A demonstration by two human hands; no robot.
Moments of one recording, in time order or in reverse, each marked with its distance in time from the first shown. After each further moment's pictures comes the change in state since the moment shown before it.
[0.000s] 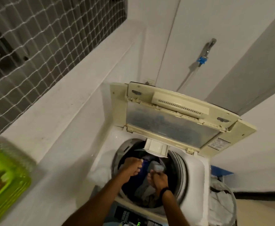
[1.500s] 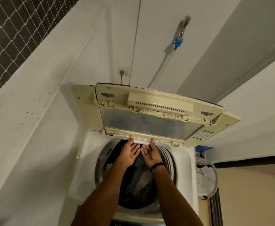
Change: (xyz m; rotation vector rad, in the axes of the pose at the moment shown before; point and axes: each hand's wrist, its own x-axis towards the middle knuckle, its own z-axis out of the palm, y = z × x) left_hand 0.082 0.053 0.061 -0.596 -0.252 -0.103; right_hand 0.059 -0.092 -0.006 0.946 0.006 0.132
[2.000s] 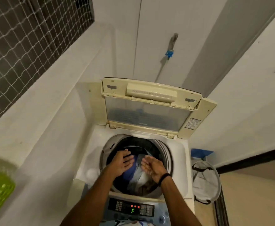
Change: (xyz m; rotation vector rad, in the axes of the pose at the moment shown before) left_hand -0.089 -0.039 -0.067 0.242 0.068 -0.037; right_hand -0.099 0.027 -0.083 -0.516 -0.128 -0.019
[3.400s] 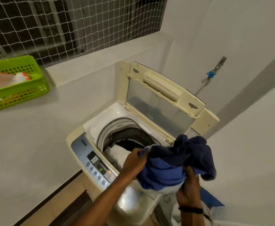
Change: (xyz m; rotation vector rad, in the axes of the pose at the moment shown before) left_hand -0.131 -0.133 0.190 0.301 0.484 0.538; right_hand -0.098 -0.101 -0.191 0.256 -0.454 -0.312
